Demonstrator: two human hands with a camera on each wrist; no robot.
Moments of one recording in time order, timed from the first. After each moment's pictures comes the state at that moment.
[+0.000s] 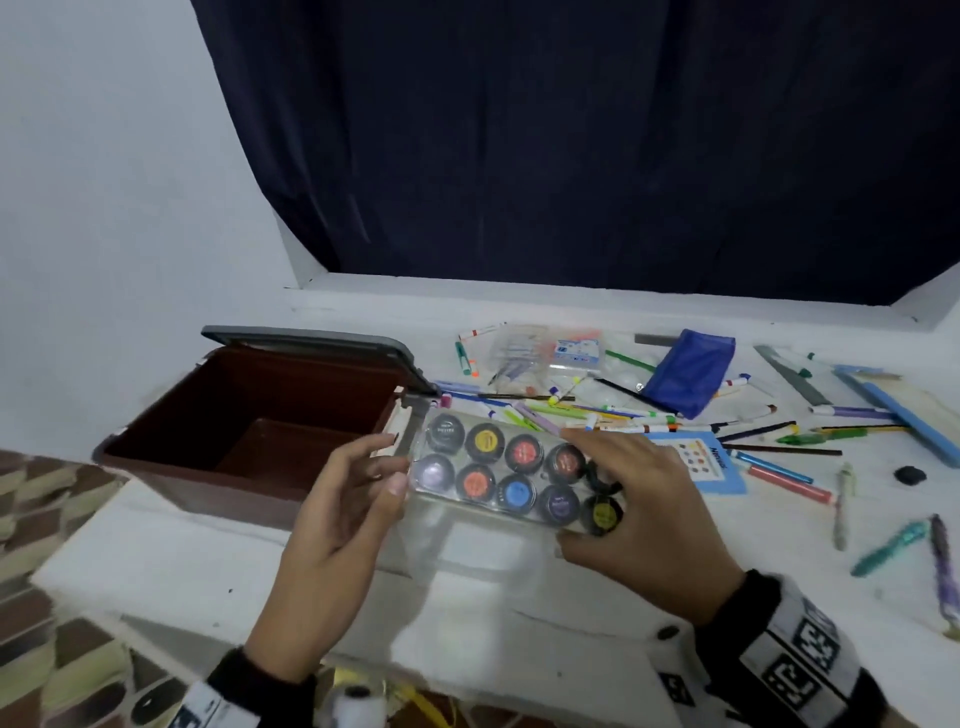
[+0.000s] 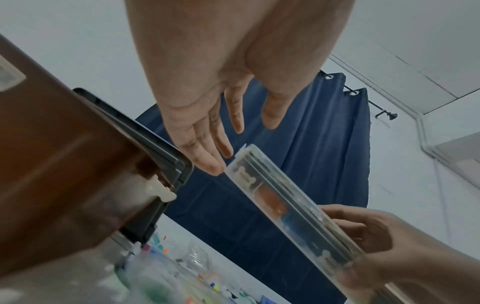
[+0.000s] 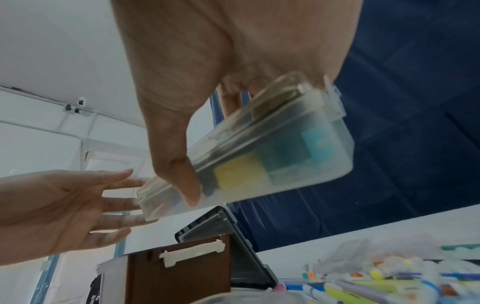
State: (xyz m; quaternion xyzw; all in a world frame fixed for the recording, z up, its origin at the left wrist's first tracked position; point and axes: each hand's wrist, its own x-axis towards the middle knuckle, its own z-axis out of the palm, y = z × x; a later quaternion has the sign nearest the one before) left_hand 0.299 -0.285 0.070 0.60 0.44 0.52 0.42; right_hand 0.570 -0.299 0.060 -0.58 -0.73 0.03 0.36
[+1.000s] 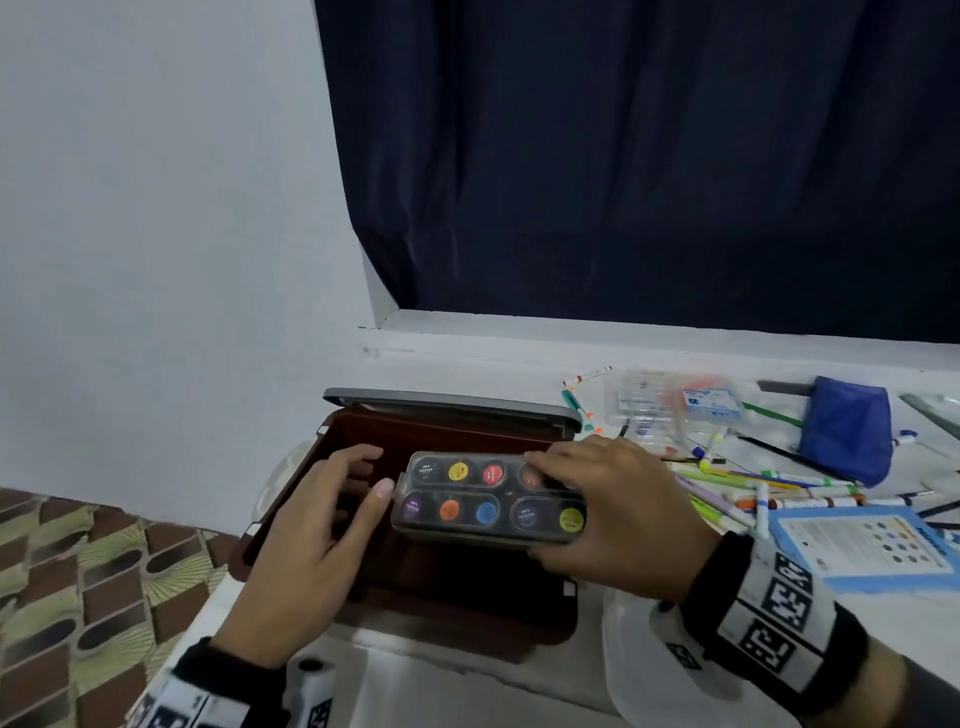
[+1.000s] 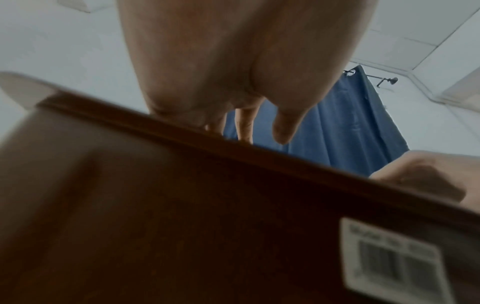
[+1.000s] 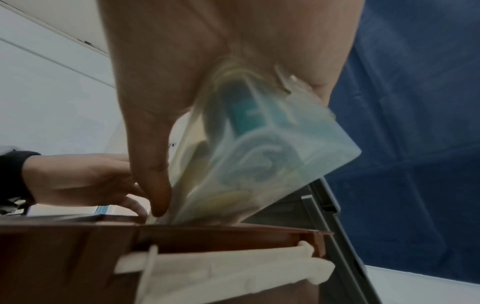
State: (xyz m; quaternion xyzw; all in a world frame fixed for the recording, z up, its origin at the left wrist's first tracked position) left_hand 0.095 -0.126 0.072 0.73 0.49 0.41 0.23; right_hand 0.379 -0.149 0.098 -0.55 -0.81 -0.01 0.19
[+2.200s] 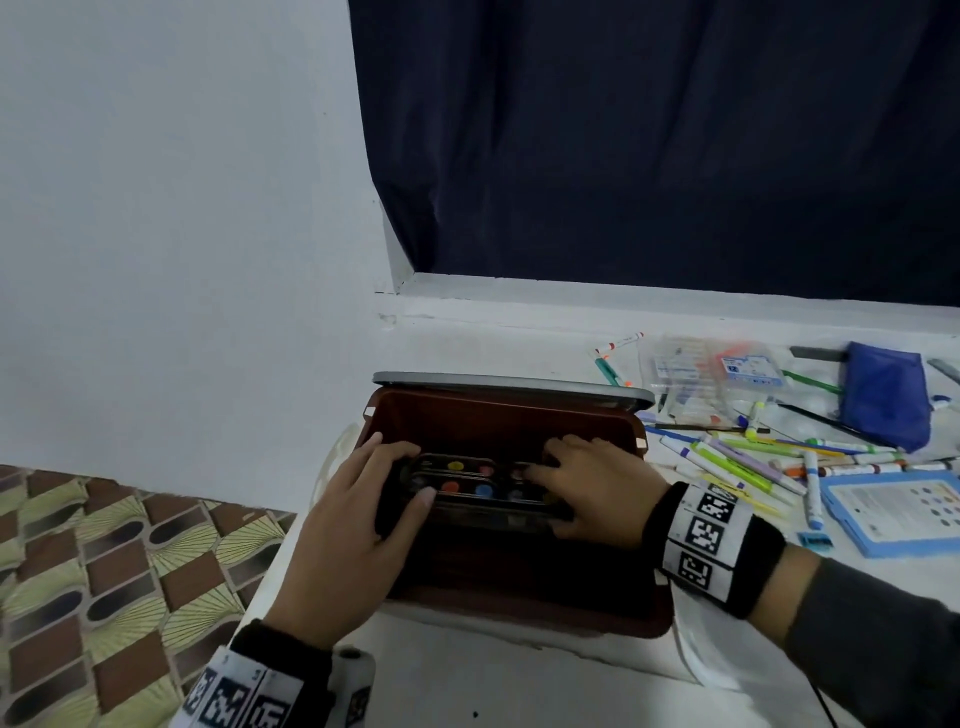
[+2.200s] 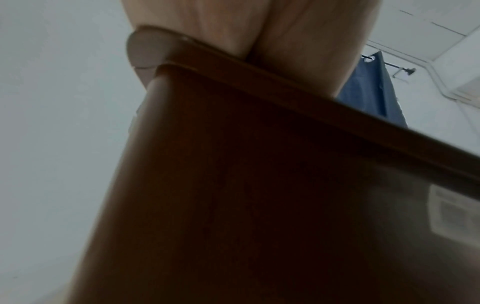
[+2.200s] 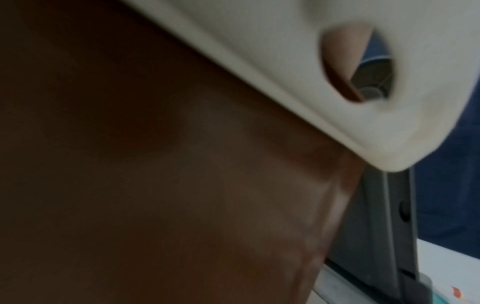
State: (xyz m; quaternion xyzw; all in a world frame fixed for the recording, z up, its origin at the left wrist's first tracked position) left_hand 0.046 -0.096 0.045 0.79 0.50 0.31 0.17; right_hand 0.318 -0.082 0.056 -0.54 -0.83 0.02 -0.12
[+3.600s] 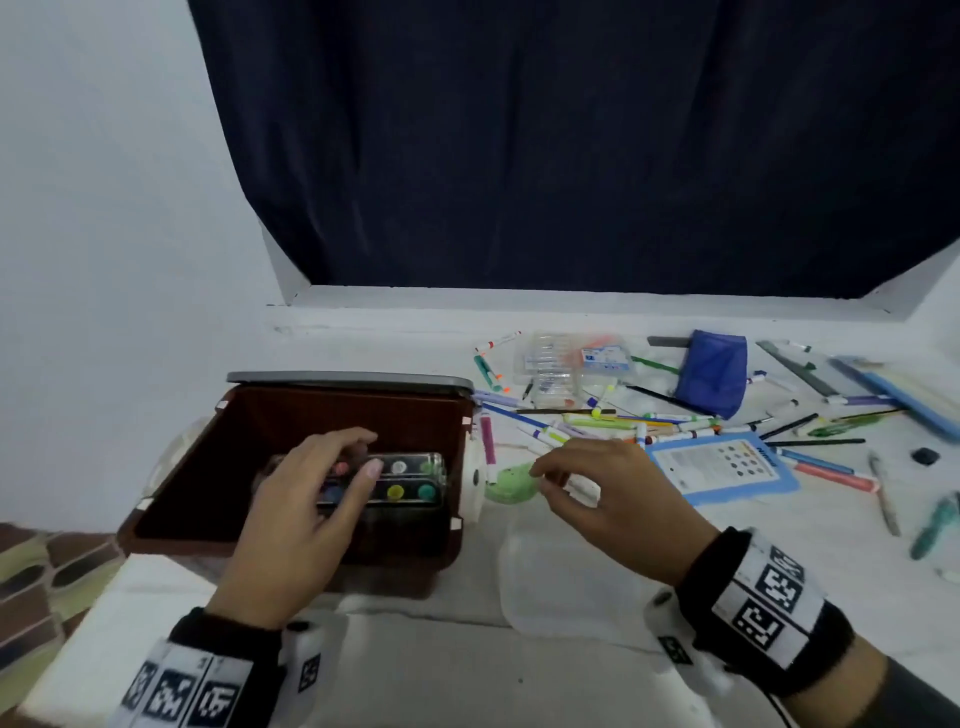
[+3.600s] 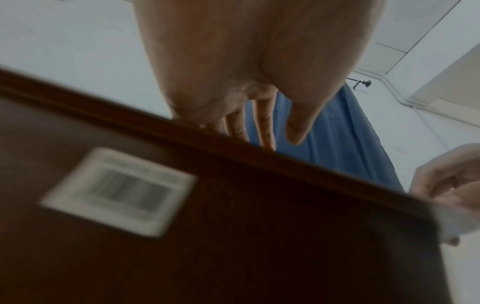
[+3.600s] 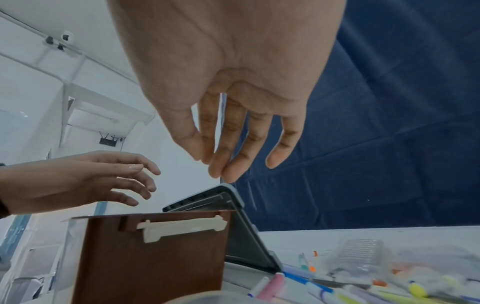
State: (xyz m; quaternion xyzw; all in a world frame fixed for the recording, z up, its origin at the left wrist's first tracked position) left_hand 0.159 -0.152 0.068 0.80 0.42 0.39 0.18; right_hand 0.455 -0.221 0.077 -0.56 -0.76 0.06 0.32
